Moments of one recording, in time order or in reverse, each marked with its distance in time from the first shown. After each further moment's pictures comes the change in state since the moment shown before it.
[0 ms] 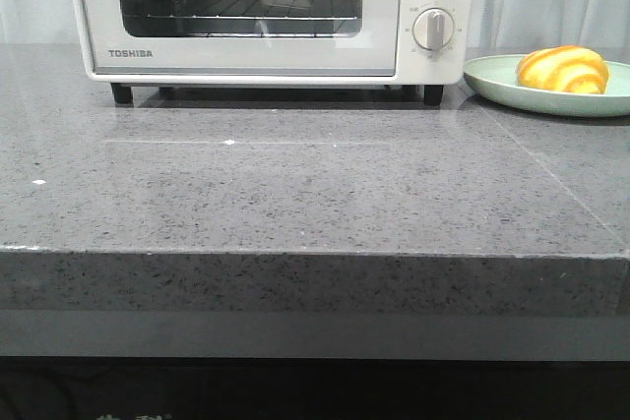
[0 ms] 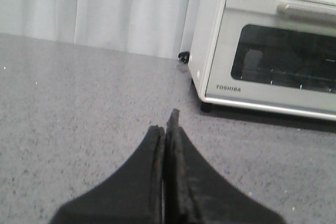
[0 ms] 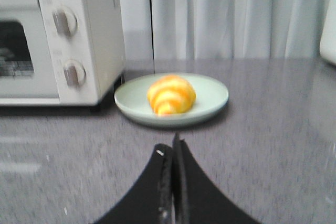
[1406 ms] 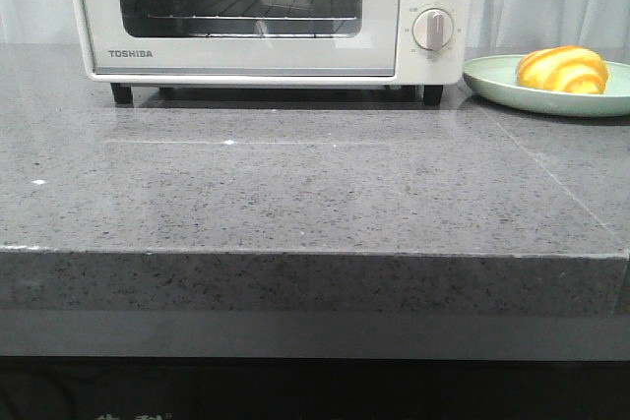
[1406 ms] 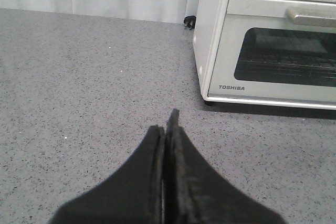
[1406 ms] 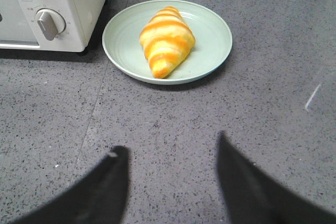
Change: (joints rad) left arm 0.000 0.494 -0.525 0.061 0.332 0.002; right arm 0.000 0.638 -0.582 -0.038 0.460 0.000
